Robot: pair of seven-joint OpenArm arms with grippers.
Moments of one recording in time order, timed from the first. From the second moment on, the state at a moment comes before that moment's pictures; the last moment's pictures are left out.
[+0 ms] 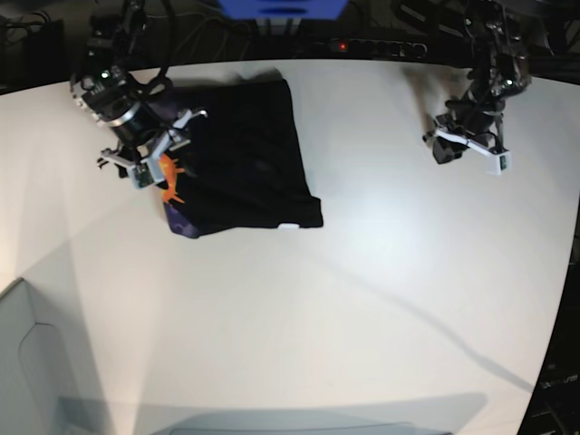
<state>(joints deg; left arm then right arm) 27.0 -19.2 -18.9 101.0 -45.3 -3.4 39.6 -23.0 -1.5 16.1 113.7 7.5 38.9 -38.6</state>
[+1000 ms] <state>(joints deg) 27.4 -19.2 -19.0 101.6 -45.3 -3.4 39.7 -27.4 1.0 3.3 114.2 7.3 38.9 -38.6</state>
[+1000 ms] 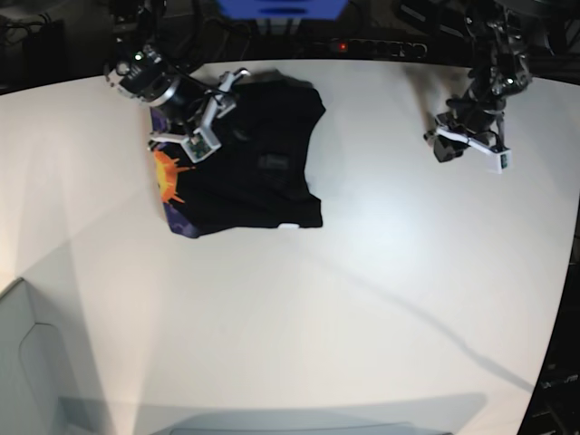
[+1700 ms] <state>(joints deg) 27.0 -11.5 -11.5 107.9 -45.3 -3.4 39.7 -24.8 -4.8 23.2 114.5 7.3 38.9 -38.9</state>
